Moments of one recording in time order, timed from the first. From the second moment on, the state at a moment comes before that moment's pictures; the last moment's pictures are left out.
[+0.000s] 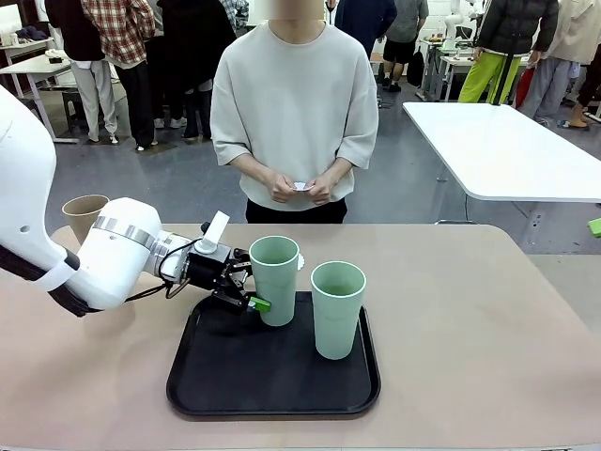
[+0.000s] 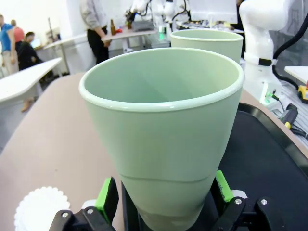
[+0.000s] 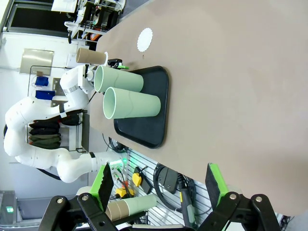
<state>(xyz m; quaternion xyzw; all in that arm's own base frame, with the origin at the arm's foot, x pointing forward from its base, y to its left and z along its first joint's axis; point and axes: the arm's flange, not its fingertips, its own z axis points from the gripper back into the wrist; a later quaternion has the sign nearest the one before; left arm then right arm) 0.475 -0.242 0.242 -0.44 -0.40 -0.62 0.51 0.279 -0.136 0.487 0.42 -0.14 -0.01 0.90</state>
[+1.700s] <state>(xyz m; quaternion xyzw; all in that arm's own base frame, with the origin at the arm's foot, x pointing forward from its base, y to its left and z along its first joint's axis) 0.473 -0.250 0.321 -0.47 -0.42 -0.62 0.46 0.279 -0.136 0.486 0.42 -0.14 -0.01 0.90</state>
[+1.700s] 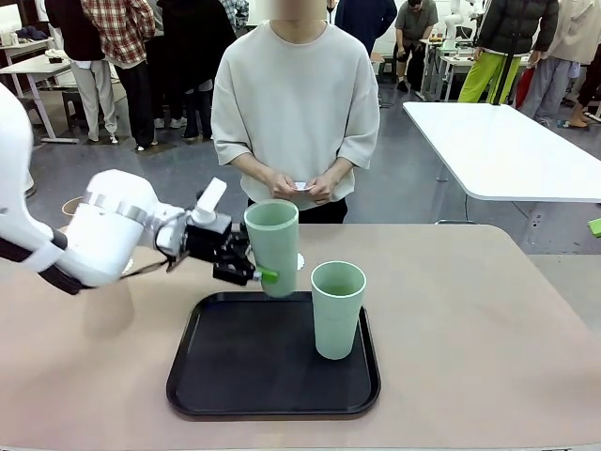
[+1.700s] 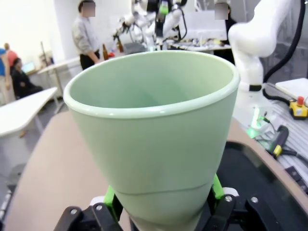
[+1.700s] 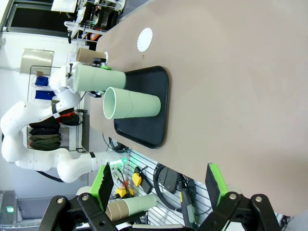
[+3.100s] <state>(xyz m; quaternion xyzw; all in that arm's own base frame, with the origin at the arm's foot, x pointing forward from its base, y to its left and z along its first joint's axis) 0.559 -0.228 0.377 -0.43 -0.42 -0.61 0.52 0.279 -0.136 0.487 0.42 -0.14 -0.01 0.90</state>
